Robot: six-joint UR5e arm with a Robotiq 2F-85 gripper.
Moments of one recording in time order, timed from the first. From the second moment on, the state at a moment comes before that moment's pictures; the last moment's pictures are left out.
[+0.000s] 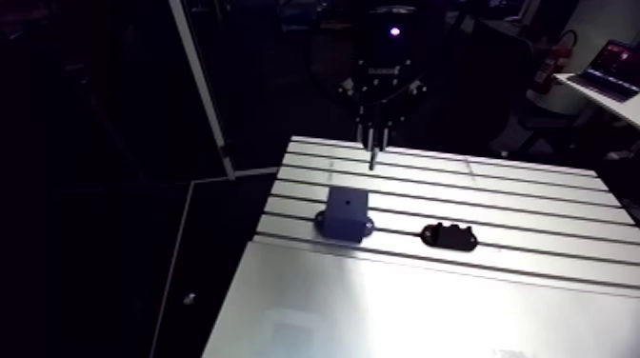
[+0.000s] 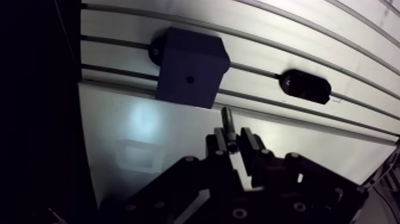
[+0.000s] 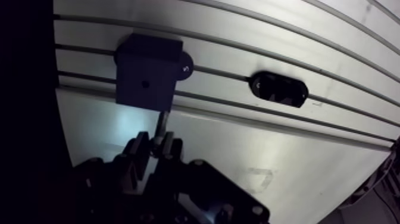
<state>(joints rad) 0.15 -1.25 1.55 -1.55 -1.60 -1.66</state>
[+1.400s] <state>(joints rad) 0.21 -1.19 1.55 -1.57 -1.60 -1.67</state>
